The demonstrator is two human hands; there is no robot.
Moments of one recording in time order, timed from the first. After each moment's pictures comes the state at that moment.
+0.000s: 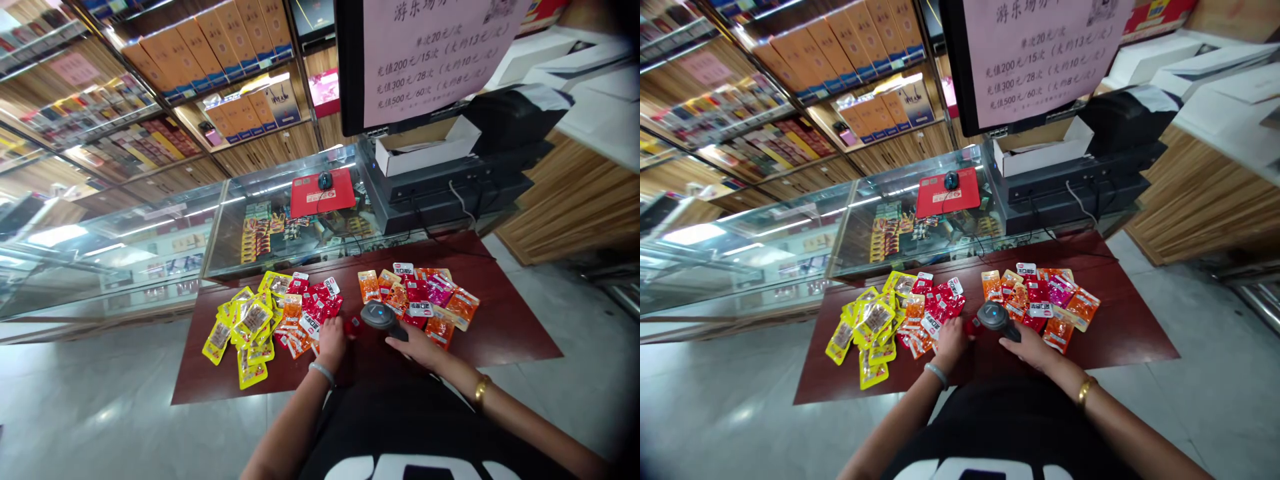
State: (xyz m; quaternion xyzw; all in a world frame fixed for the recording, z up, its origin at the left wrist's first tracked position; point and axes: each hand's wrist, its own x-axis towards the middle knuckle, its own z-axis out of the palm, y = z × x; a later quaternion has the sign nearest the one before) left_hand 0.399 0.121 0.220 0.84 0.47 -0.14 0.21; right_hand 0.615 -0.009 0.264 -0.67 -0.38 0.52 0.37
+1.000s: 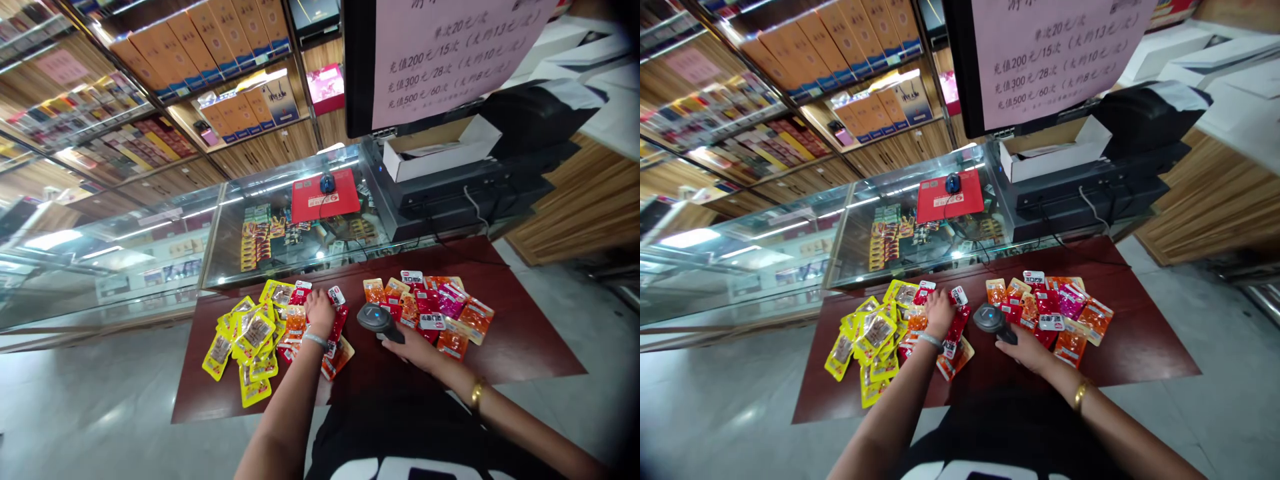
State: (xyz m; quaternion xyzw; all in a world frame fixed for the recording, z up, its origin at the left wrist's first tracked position) left_hand 0.427 0.235 0.235 0.81 0.57 -0.06 0.13; right_hand 0.608 0.033 0.260 -0.66 -0.36 0.54 0.37
